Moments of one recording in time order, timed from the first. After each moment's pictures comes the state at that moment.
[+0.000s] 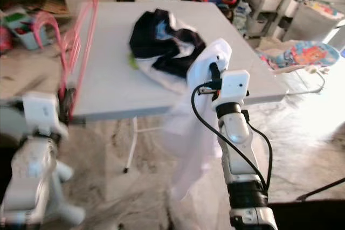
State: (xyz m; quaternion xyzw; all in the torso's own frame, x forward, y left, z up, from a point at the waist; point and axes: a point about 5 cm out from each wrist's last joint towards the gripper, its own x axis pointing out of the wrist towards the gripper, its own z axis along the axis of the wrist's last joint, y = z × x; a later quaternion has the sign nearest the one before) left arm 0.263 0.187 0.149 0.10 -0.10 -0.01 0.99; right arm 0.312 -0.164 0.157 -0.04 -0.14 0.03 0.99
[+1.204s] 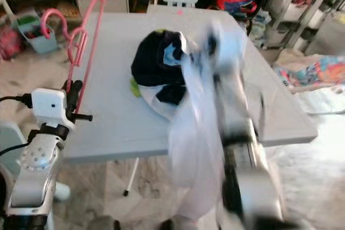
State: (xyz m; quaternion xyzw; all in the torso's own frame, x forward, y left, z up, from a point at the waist) left arm 0.264 0.179 0.144 0.10 -0.08 -0.01 0.99; right arm 0.394 -0.142 0.228 0.01 -0.17 0.06 0.98
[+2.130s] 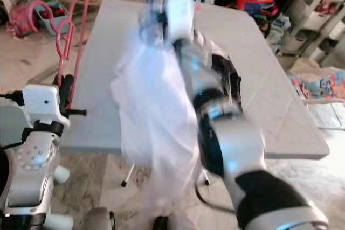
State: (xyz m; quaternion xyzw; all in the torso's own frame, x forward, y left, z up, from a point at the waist) left arm 0.263 0.184 0.153 0.10 -0.10 0.03 0.99; right arm 0.405 -0.071 0.221 -0.08 -0.11 0.25 0.96
